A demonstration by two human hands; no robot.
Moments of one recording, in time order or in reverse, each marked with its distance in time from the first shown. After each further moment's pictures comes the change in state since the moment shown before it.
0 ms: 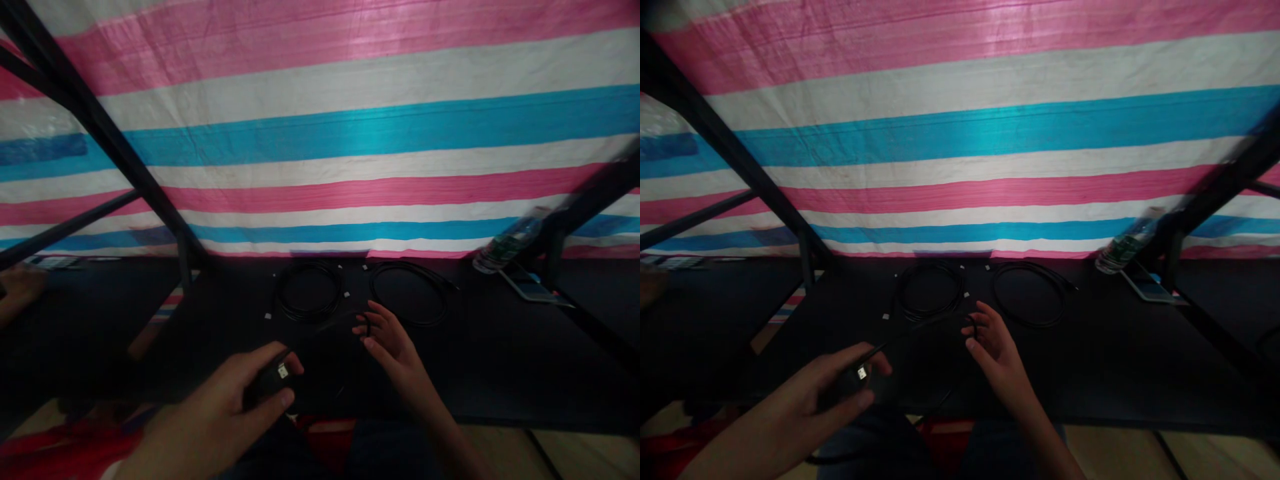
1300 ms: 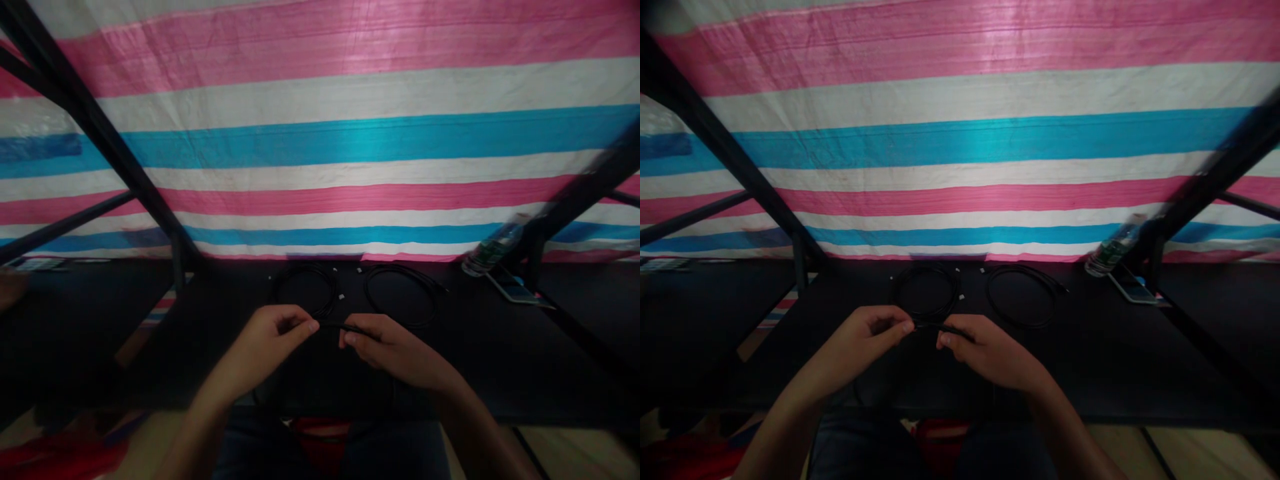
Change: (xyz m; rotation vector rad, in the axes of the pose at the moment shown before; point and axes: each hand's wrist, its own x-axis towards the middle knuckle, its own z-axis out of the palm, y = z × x) left_hand 0.069 0.029 0.028 -0.060 -0.079 0.085; right_hand 0.029 -0.092 0.010 -0.205 -0.567 0.152
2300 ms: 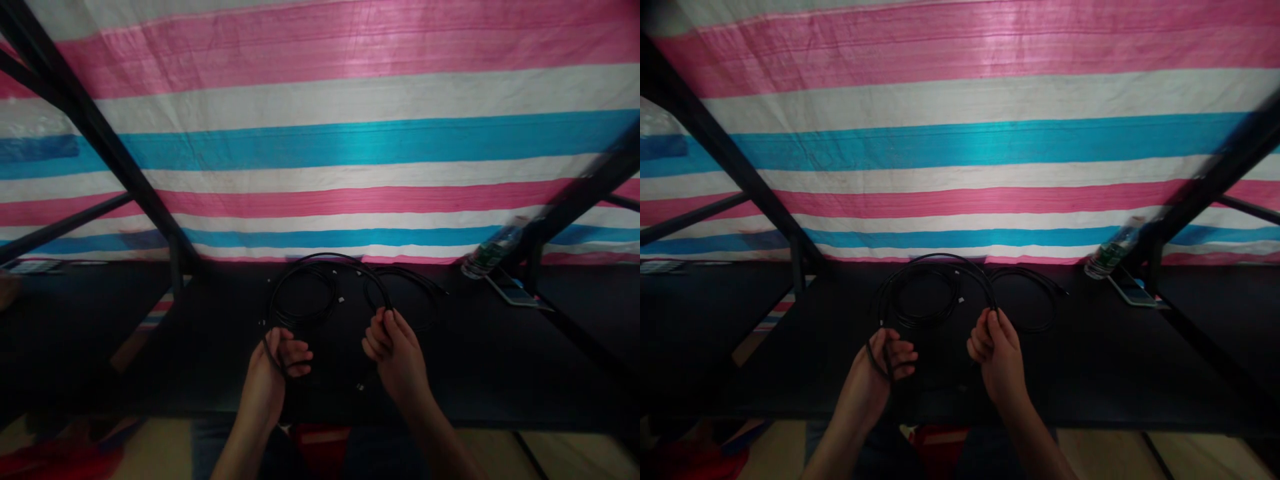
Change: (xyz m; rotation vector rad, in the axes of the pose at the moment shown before) left_hand -0.013 -0.082 0.055 -0.935 0.432 -0.295; right_hand 0.009 0.054 0.024 0.825 0.733 -0.174
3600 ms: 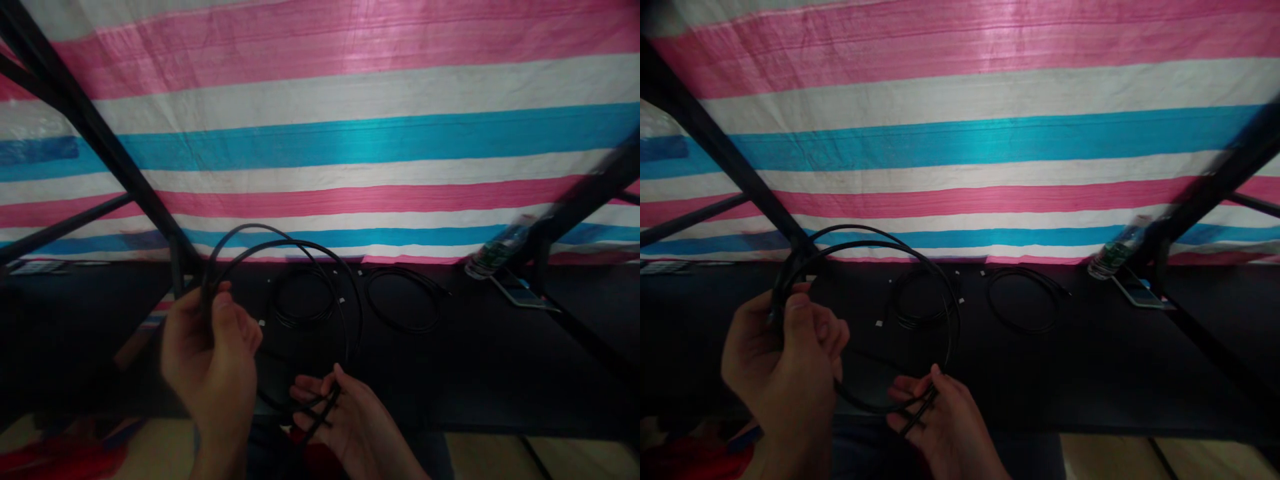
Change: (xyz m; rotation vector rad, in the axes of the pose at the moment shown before) left_hand -0.038 0.084 0.068 0.067 0.274 0.987; right_hand -0.067 0.038 0.030 0.226 -0.024 0.678
